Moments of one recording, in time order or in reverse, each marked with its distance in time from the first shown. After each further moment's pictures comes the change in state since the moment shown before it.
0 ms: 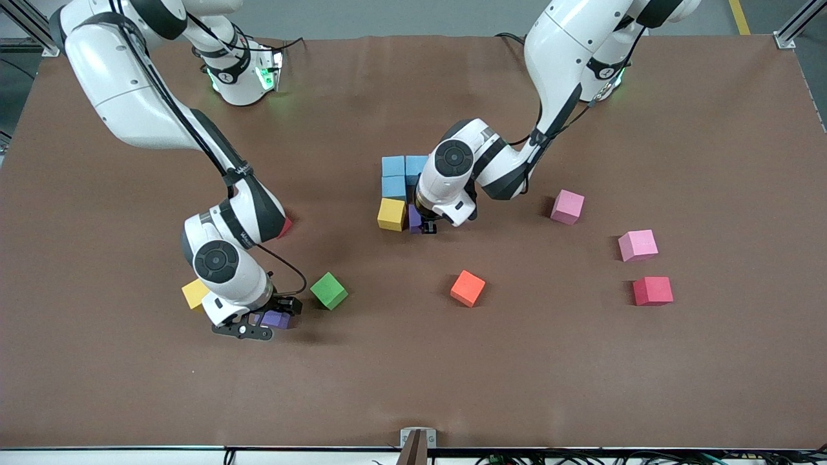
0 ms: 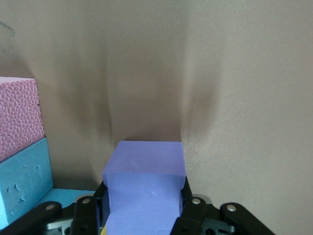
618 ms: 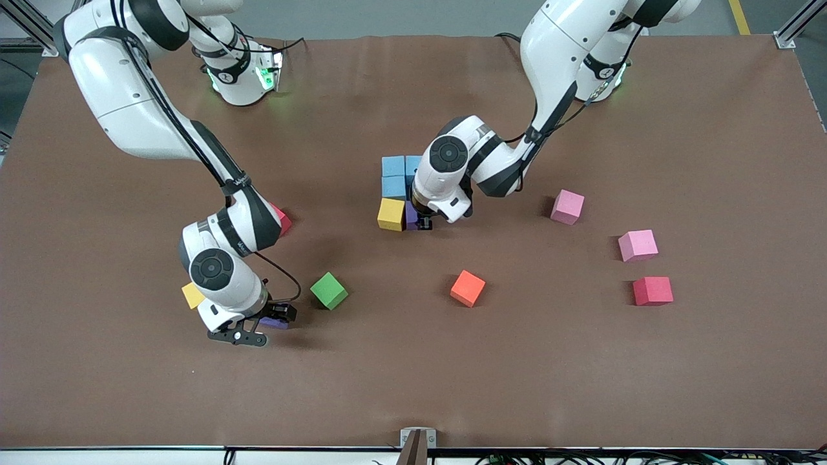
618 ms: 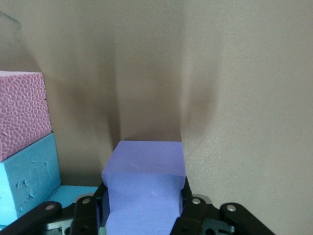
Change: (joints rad) left arm -0.016 0.001 0.000 0.000 0.000 0.000 0.000; right arm 0.000 0.028 -0.033 0.013 -0.003 0.033 -0.017
